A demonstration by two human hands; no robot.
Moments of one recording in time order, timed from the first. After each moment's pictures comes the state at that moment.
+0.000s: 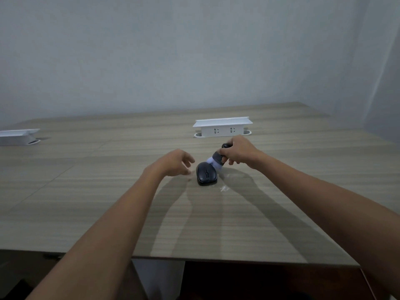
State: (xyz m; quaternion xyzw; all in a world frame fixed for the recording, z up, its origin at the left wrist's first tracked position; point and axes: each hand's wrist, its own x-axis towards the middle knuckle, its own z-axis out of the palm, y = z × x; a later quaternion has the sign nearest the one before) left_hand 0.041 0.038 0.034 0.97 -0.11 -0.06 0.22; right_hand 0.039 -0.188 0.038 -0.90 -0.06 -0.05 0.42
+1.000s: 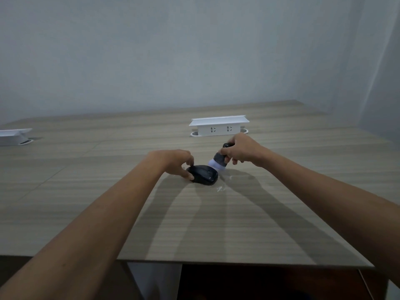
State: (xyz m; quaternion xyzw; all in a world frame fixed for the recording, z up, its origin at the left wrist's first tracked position) left_hand 0.065 0.030 0.046 0.96 -0.24 -0.10 -0.07; right_hand 0.033 -0.204 0.047 -0.92 -0.09 -0.04 0.39
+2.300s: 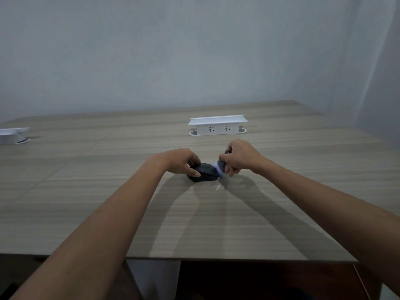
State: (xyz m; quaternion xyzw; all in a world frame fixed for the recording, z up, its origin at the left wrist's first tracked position) left_hand 0.059 0.022 0.039 0.95 -0.27 -0.10 0.09; right_hand 0.017 -0.198 0.030 -0.92 -0.08 -0.05 0.38
